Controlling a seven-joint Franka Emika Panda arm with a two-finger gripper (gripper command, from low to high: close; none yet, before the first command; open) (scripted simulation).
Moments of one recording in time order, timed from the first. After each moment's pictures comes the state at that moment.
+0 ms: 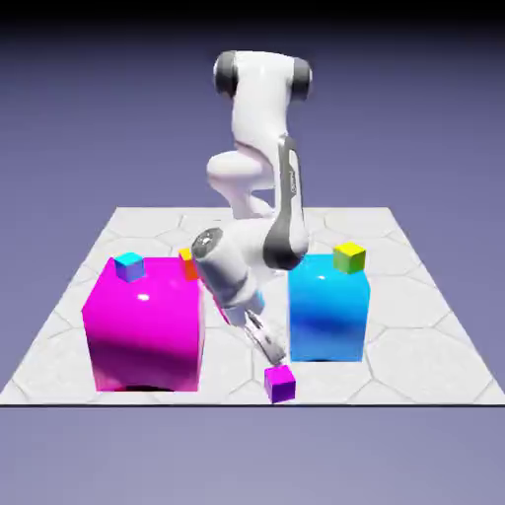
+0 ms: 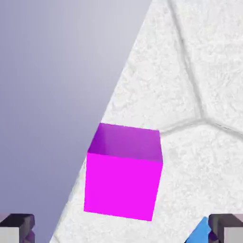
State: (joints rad) arm 0.29 0.45 -0.33 -2.15 0.78 2.23 1.44
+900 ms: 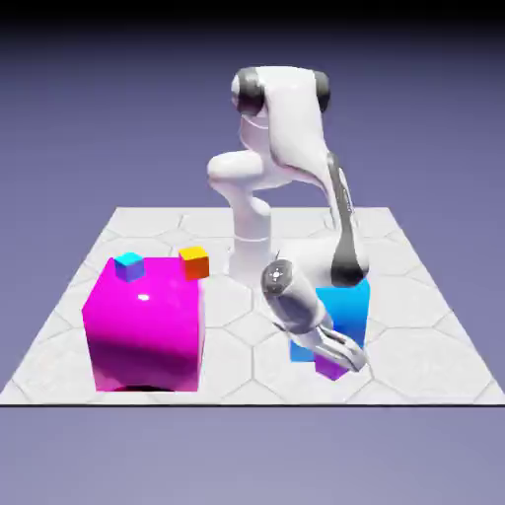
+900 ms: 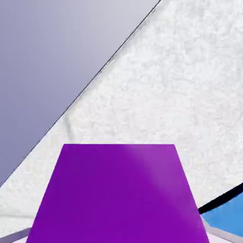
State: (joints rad) arm 0.34 0.49 -0.05 -2.09 0.73 2.26 1.09
